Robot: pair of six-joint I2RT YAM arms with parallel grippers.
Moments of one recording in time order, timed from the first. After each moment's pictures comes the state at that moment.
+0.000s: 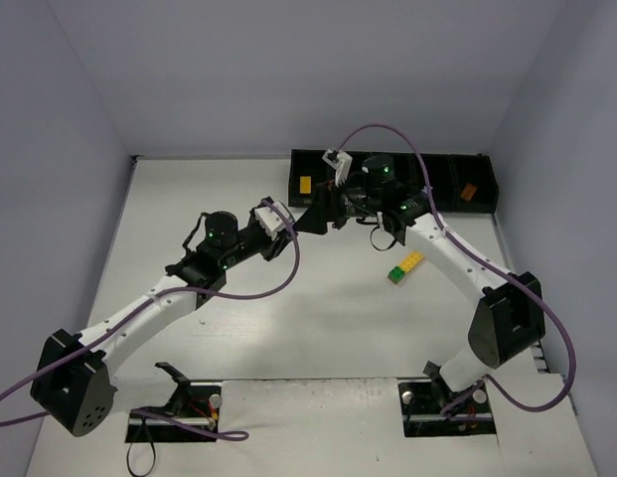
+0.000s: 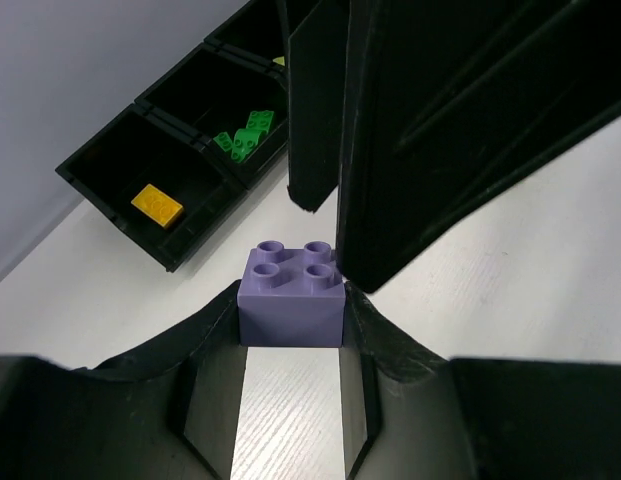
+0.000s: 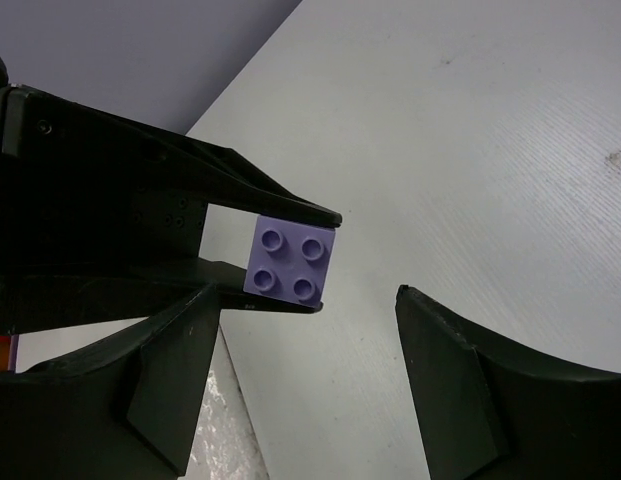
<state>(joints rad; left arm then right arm) -0.58 1.19 0.83 0.19 0.31 0.25 0.49 1.56 1.29 -0.17 -0.78 0.32</state>
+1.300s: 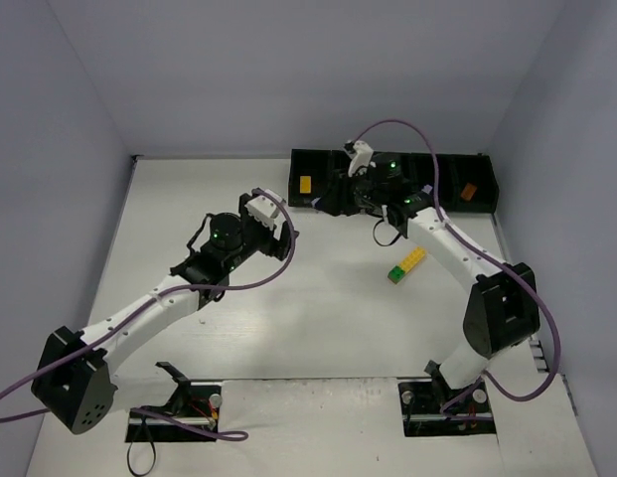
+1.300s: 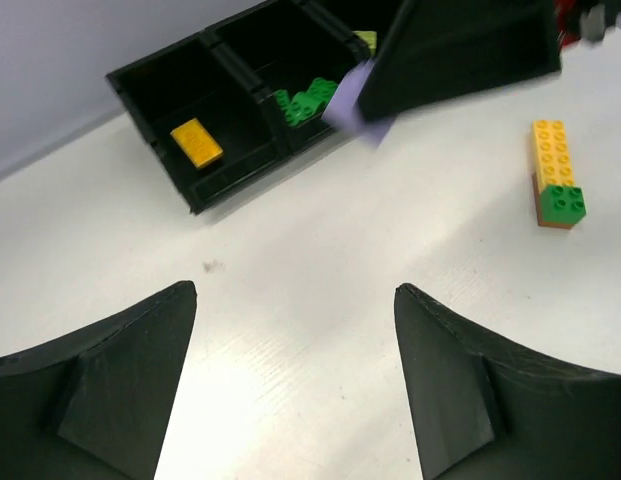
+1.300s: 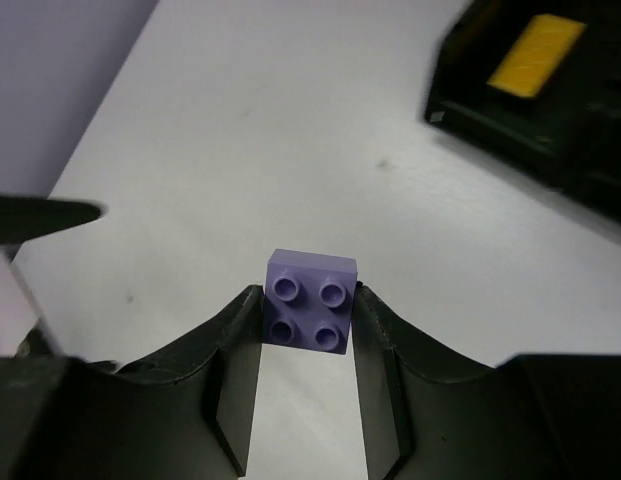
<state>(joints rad) -0.61 1.22 0.84 0.19 0.09 0.08 0.44 1.62 1.29 -0.14 -0.52 0.30</state>
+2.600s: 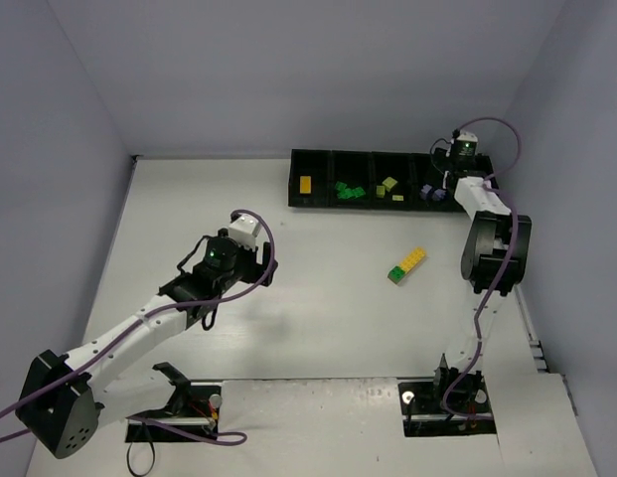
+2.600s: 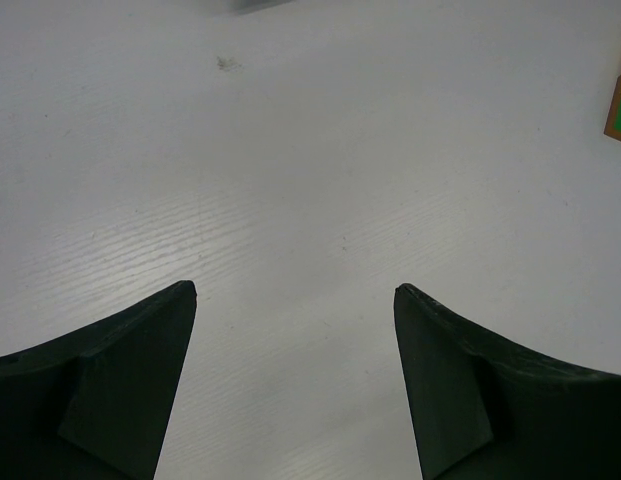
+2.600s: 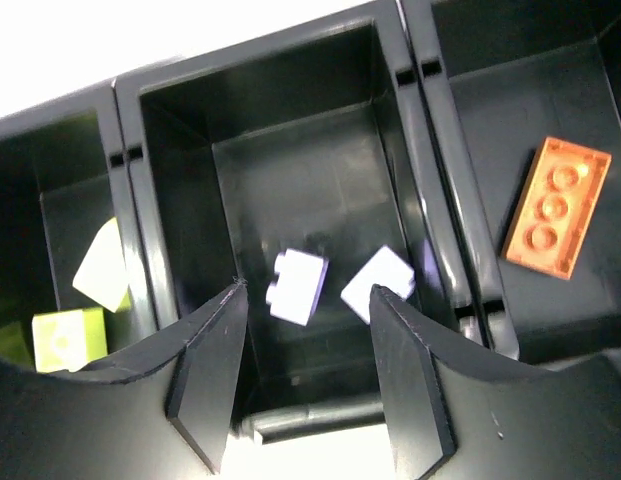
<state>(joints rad) -0.61 1.06 0.68 -0.09 -0.10 -0.20 -0.12 2.16 1.67 -0.16 0.02 0.20</state>
